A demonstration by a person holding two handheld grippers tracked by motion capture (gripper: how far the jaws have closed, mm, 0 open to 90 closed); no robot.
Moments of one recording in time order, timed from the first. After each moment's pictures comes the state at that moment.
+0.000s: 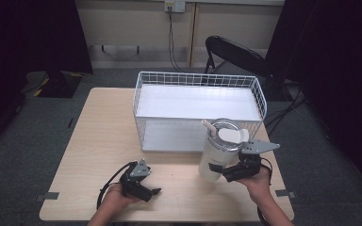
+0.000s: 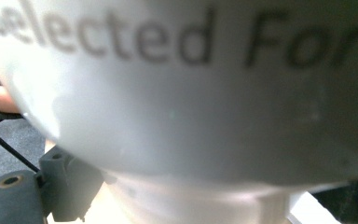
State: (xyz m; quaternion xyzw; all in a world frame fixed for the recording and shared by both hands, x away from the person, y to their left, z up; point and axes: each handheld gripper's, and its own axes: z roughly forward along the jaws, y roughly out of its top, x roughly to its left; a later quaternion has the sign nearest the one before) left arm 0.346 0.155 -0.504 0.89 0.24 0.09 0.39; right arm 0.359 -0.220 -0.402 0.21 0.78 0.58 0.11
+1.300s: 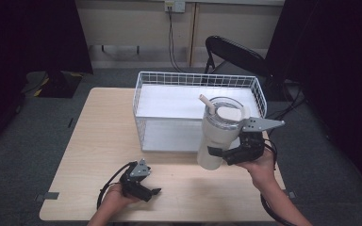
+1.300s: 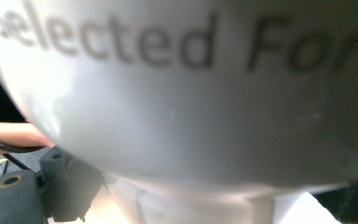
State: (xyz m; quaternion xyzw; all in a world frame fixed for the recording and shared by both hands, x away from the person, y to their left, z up) left arm 0.346 0.155 -0.504 0.89 0.23 0.09 0.39; right arm 0.372 -0.208 -0.333 0.23 0.78 0.57 0.09
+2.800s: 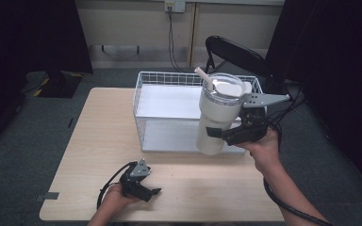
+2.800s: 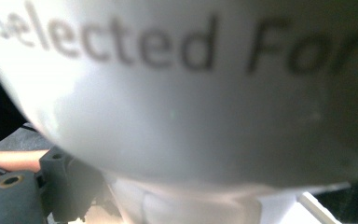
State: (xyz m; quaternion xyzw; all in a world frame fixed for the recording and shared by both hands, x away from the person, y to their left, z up) left arm 0.346 0.155 -0.504 0.89 0.24 0.10 0.39; right arm 0.386 -0.196 -0.269 0.23 0.79 0.56 0.09
